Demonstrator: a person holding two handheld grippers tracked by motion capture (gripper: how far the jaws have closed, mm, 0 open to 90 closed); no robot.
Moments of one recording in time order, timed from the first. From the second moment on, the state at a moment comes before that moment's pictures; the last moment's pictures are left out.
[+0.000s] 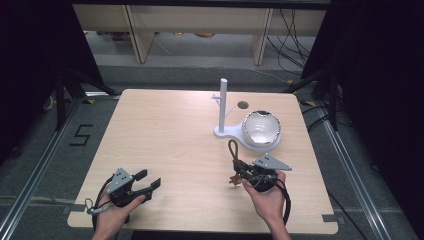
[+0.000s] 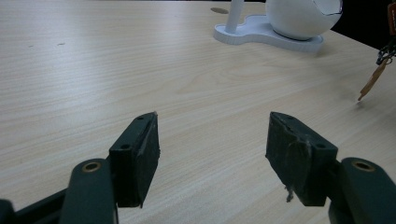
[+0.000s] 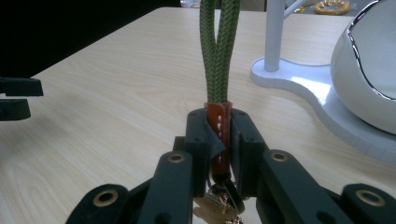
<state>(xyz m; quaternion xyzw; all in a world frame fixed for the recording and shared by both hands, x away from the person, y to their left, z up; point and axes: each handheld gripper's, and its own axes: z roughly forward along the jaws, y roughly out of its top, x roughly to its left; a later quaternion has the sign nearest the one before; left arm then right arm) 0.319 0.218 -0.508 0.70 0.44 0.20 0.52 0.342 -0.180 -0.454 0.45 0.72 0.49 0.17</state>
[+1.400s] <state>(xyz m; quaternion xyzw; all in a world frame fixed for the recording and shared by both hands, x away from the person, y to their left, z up) 0.345 0.177 -0.451 0.69 0.37 0.20 0.59 0.345 -0.160 -0.445 0.39 0.70 0.56 0.23</state>
